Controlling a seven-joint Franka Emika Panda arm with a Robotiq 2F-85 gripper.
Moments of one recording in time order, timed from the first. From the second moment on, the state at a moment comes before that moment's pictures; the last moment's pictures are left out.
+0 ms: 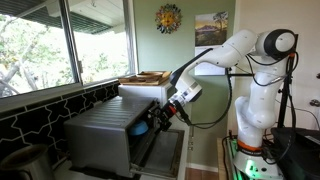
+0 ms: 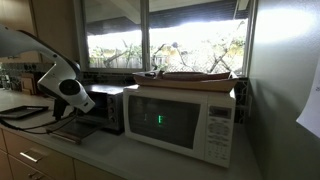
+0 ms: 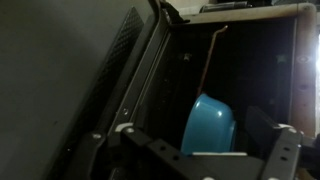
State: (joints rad) arm 0.21 -0.34 0.12 -2.64 1.82 2.56 -0.55
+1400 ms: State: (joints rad) arm 0.10 -0.29 0.19 -2.61 2.06 2.51 -0.61
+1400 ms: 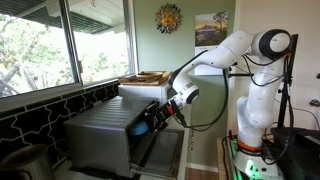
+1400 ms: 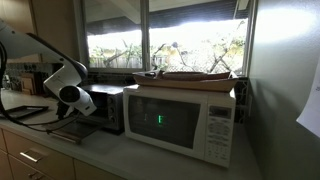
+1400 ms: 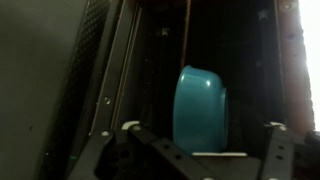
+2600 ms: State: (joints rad) arm 0.09 -0.28 0.20 -2.60 2.09 2.50 -0.61
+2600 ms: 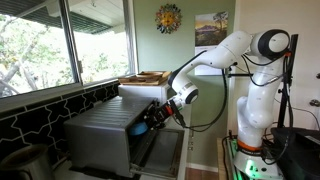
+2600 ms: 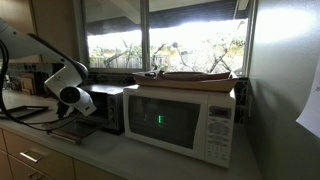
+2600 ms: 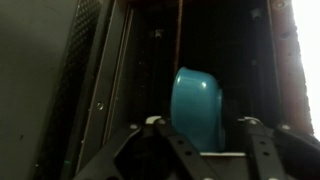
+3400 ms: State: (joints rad) arm 0.08 -0.28 0.20 -2.60 2.09 2.49 -0.63
